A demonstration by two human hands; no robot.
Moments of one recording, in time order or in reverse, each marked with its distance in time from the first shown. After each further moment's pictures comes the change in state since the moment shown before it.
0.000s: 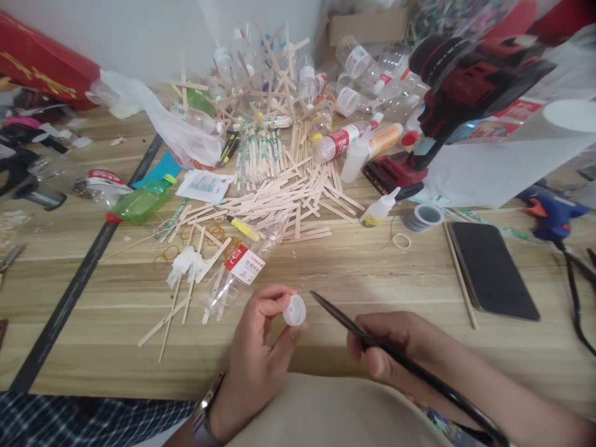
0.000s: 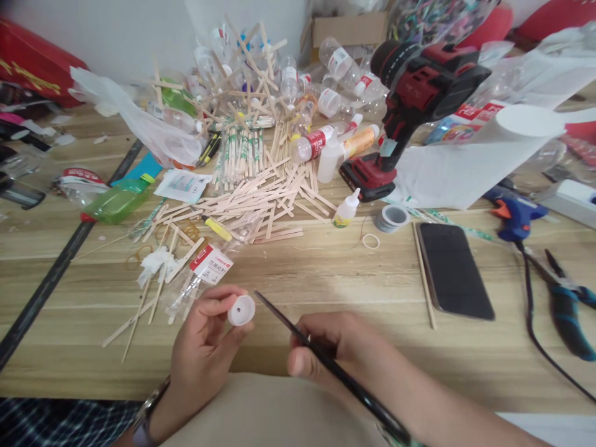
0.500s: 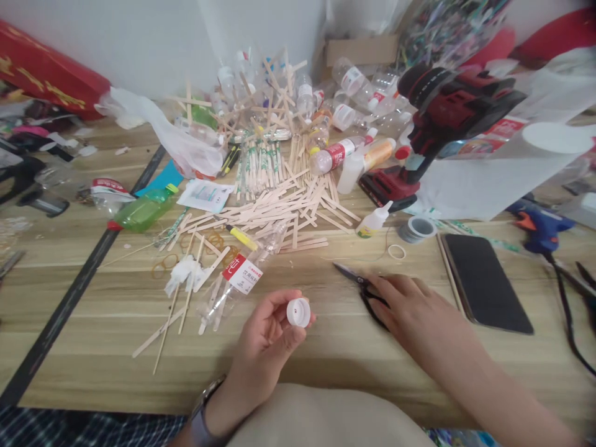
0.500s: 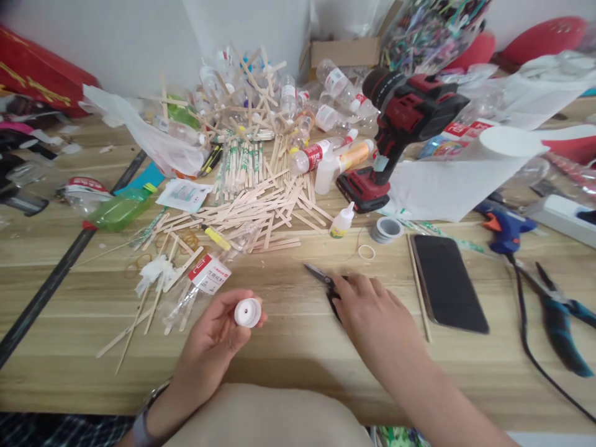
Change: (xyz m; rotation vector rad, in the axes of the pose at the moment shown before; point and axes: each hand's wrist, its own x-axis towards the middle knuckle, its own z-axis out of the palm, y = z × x) left_hand 0.017 0.006 0.008 -0.445 -0.107 -0.336; right_hand 0.012 0.050 -0.030 -1.201 0.662 -0.130
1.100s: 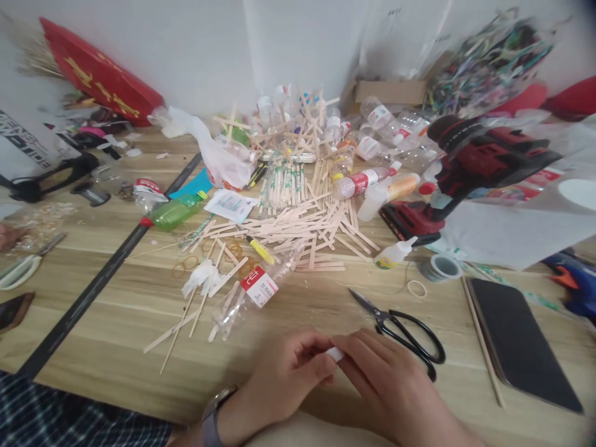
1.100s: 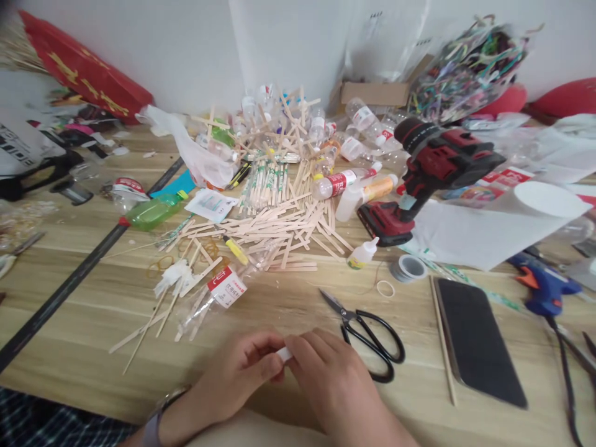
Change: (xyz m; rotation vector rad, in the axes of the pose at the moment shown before) left_hand 0.008 0.003 0.008 0.098 -0.216 -0.242; right_hand 0.017 -0.054 -0.010 0.527 0.046 -0.359
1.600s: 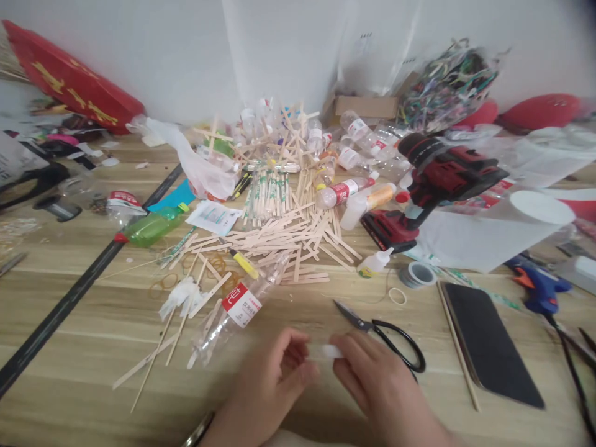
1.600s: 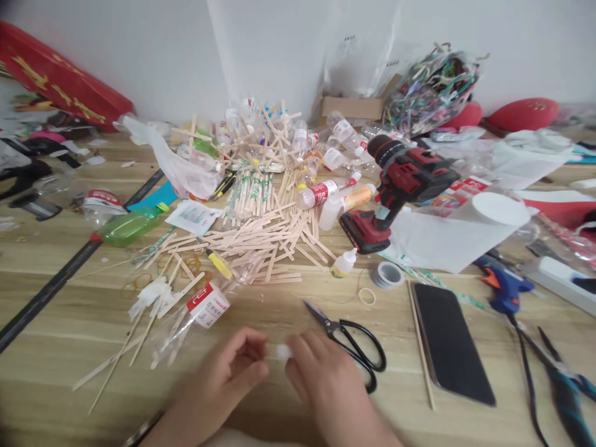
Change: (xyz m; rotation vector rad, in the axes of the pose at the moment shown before) left_hand 0.005 -0.001 -0.008 0.415 0.136 -0.028; right_hand -0.003 0.020 0.001 -0.141 0.121 0.066
